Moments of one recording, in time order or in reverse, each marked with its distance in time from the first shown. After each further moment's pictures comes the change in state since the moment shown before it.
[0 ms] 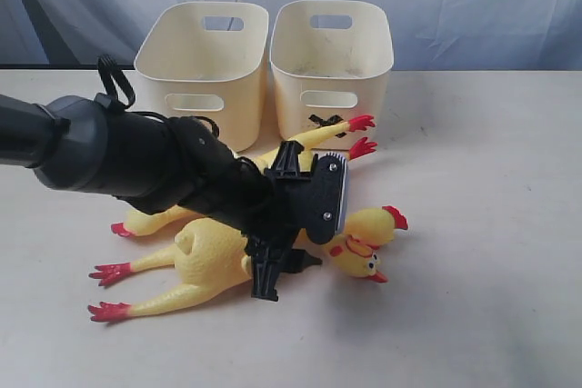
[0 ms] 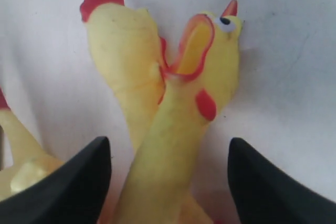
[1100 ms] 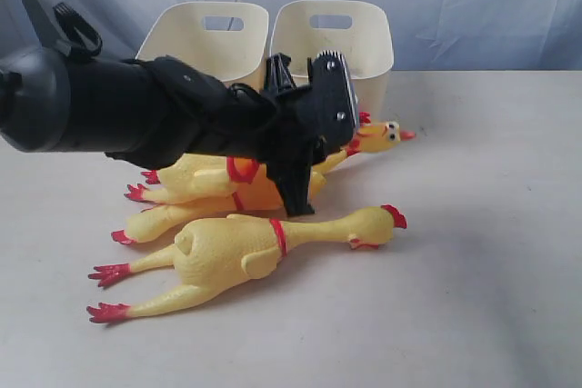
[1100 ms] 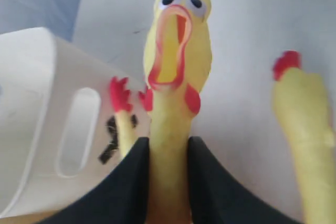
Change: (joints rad) left arm 0.000 -0.091 -0.106 -0.197 -0.192 0.000; right arm 0.000 0.000 0.000 0.000 0.000 0.000
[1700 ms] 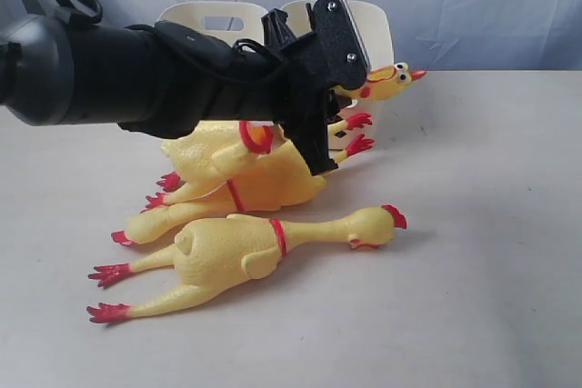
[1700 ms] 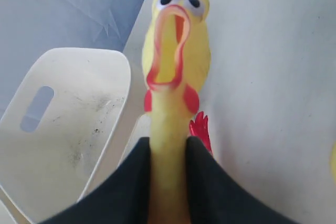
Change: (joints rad) left arm 0.000 0.001 -0.093 -0.117 -0.037 0.000; right arm 0.000 0.000 0.000 0.000 0.000 0.000
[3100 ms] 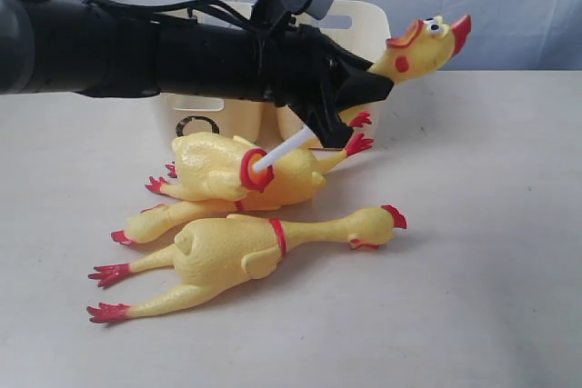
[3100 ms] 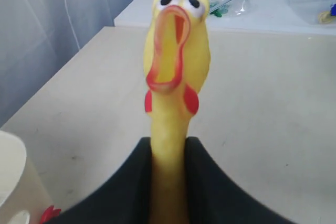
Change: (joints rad) left arm 0.155 0.002 -0.014 -0.339 0.659 -0.027; right arm 0.000 0.000 0.000 0.000 0.000 0.000
